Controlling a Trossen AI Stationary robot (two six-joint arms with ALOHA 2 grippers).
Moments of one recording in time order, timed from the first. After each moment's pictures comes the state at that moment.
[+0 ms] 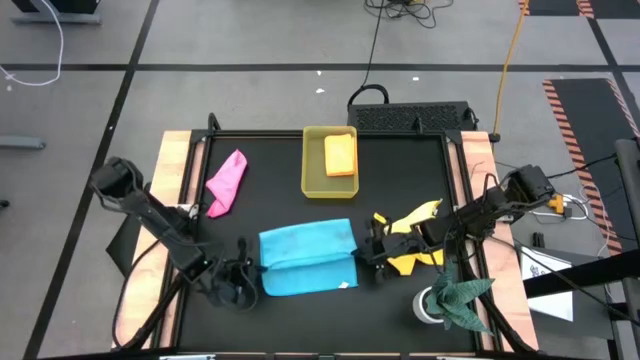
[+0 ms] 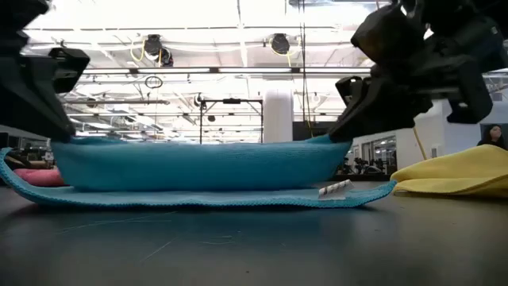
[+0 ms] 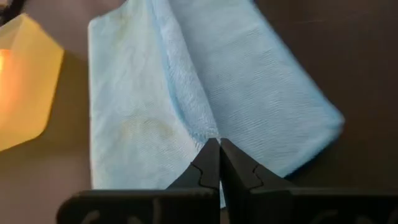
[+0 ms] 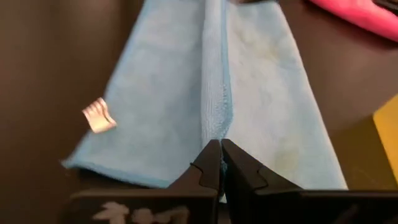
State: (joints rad) left arm -0.81 1.40 0.56 -0.12 -0.65 -0.26; right arm 0.34 1.52 0.52 0.41 0.23 -0.09
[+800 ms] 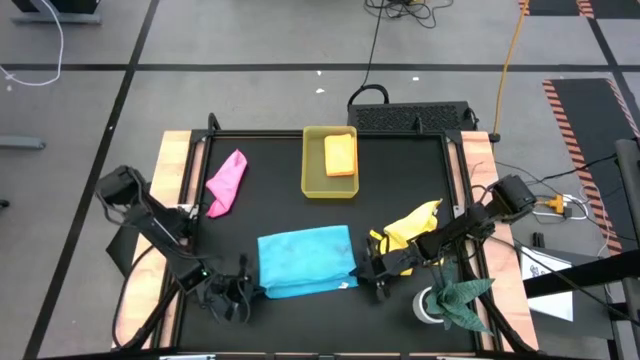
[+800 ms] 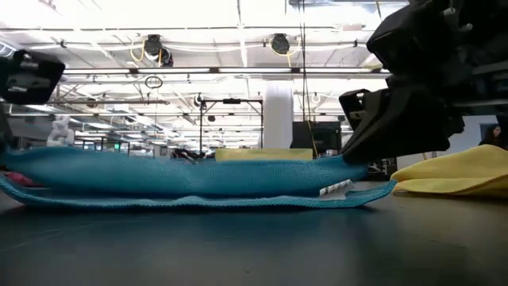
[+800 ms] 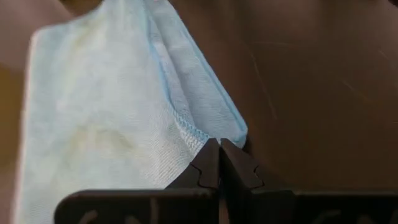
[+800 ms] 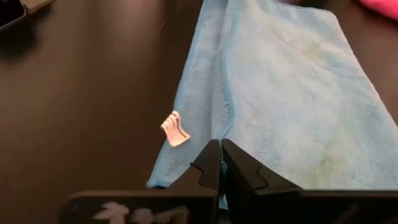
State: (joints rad) left arm -0.90 1.51 0.56 0.07 -0.58 -0.33; right arm 0.45 1.70 0.52 0.63 0.20 -0.03
